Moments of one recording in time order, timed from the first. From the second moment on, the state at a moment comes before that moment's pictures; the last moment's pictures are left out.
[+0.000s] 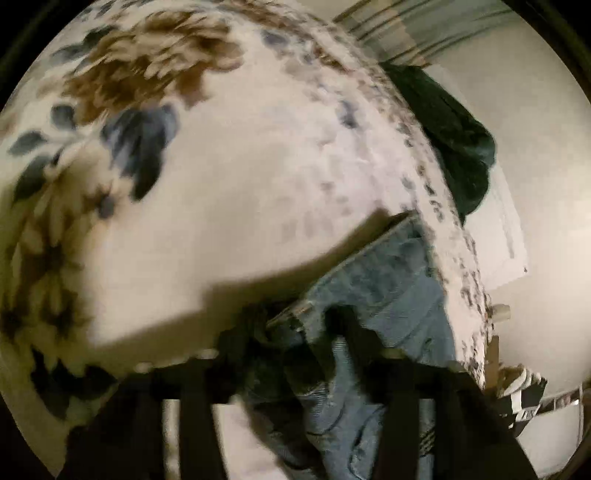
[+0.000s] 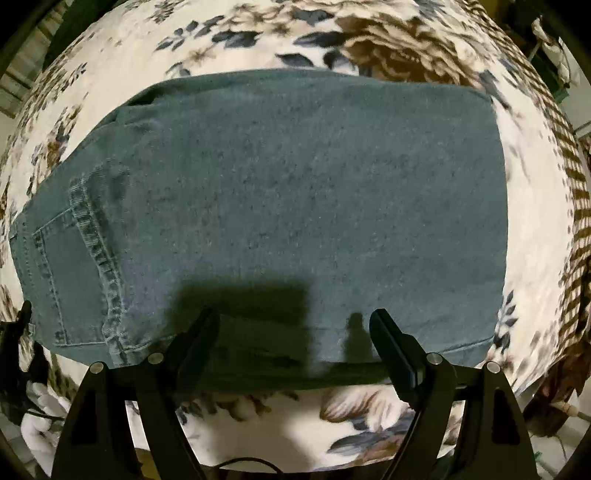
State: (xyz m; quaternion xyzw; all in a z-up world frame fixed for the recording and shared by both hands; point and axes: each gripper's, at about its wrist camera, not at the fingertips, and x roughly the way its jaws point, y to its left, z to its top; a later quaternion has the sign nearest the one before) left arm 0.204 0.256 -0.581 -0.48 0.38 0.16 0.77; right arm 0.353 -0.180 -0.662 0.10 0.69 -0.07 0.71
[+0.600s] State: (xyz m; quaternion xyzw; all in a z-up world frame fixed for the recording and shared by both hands) left arm 0.214 0.225 -0.540 -0.44 0.32 0.10 0.83; right arm 0.343 -0.199 -0.671 0.14 0.69 -0.07 0.71
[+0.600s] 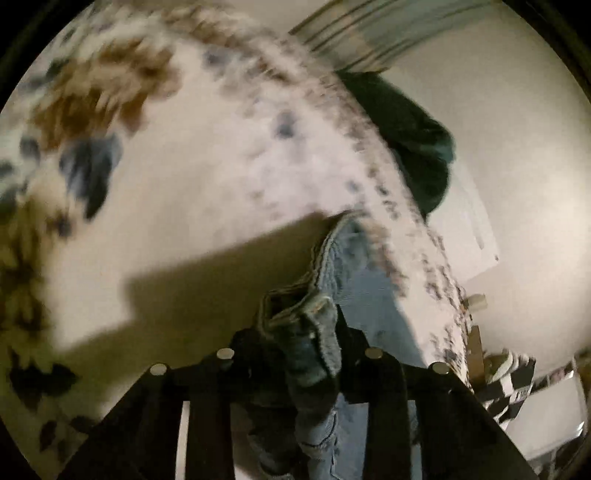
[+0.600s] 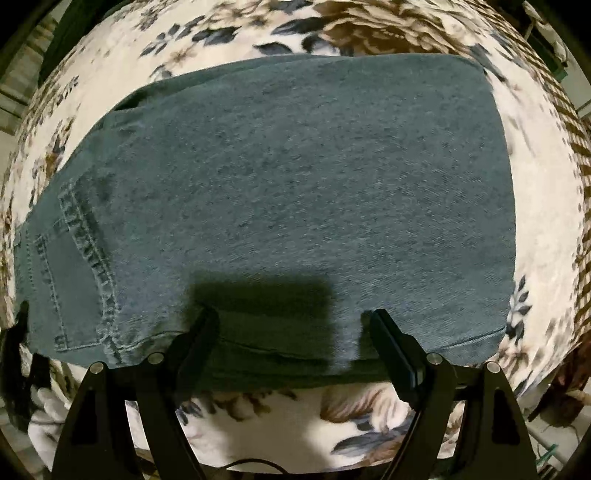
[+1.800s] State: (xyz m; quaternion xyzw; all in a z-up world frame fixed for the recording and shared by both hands) left arm 0.257 -0.140 -0.451 -0.16 0.49 -0.15 0.84; right arm 0.276 -0.470 -0.608 0.31 0.59 0.01 0.75
